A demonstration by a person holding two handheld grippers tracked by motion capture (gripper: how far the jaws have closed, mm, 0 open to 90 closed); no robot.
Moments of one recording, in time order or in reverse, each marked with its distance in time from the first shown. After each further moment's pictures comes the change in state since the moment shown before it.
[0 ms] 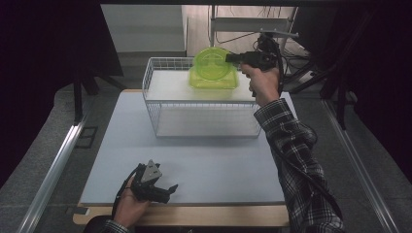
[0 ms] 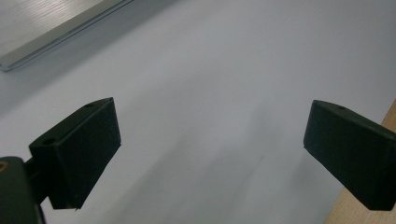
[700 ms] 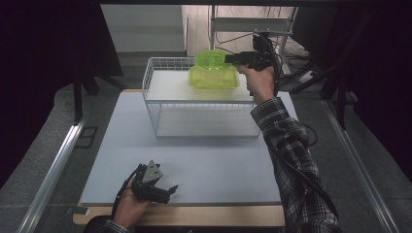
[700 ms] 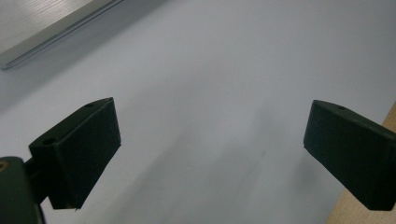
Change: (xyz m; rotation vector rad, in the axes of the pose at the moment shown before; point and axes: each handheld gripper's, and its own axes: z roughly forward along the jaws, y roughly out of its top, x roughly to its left) left arm -0.001 0.000 0.001 0.014 0.006 0.016; right arm -0.001 0.002 0.013 0.009 -0.160 -0.050
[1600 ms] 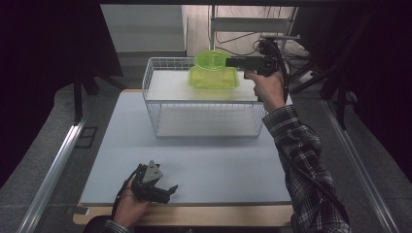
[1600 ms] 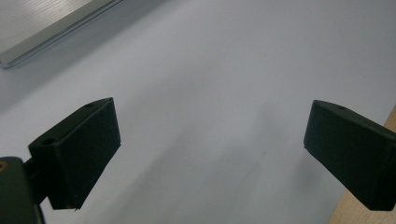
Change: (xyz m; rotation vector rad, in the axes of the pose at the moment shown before) left arm 0.000 0.000 0.000 0.004 0.005 0.000; right arm -0.008 -0.011 -0.019 -0.006 0.091 -0.089
